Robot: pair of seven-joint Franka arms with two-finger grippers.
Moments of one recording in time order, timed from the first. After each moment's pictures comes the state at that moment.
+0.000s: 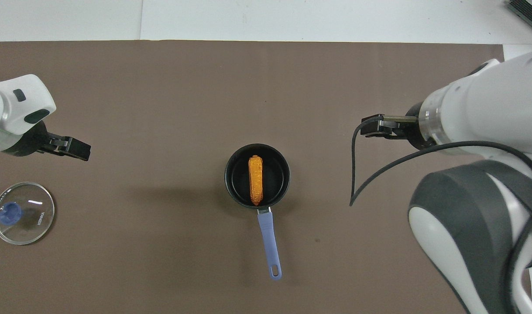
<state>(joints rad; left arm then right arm) -0.09 0.03 0.00 -1.74 0.01 1.69 0.14 0.22 0.02 0.04 -1.60 -0.02 1.74 0.38</state>
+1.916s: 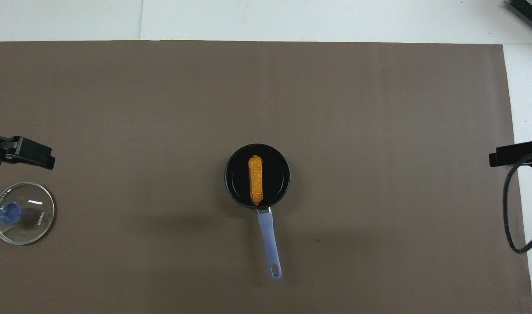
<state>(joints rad) -0.09 0.00 0.02 -1.51 -0.02 1.40 0.06 0.08 -0.11 -0.11 -1.57 0.00 1.49 -0.02</state>
